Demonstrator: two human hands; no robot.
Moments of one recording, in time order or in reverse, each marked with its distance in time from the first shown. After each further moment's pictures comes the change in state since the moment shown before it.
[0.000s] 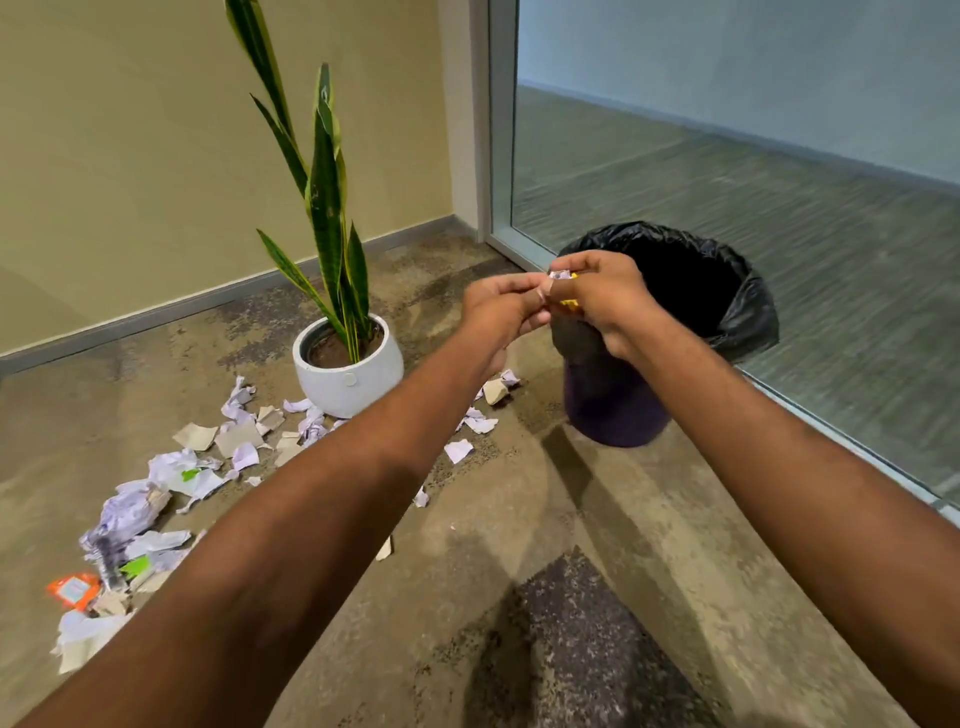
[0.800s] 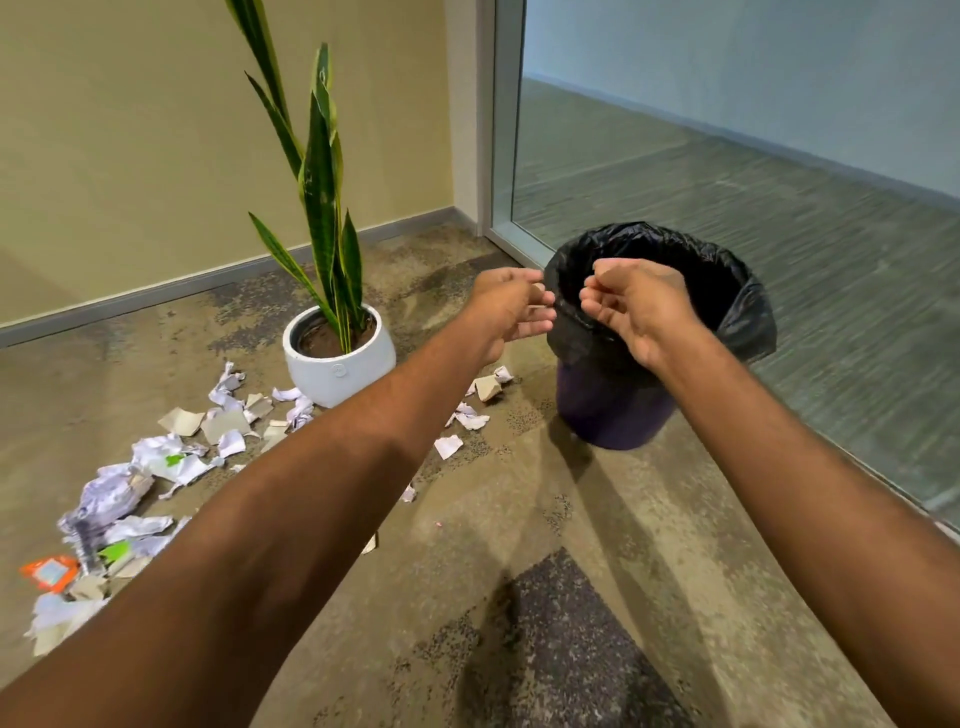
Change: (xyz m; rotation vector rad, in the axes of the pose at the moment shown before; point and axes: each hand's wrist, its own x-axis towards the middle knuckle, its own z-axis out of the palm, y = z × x) left_hand 0.011 0.007 0.015 0.062 -0.012 -0.093; right_hand 0.007 0.007 -0.043 0.270 0.127 0.094
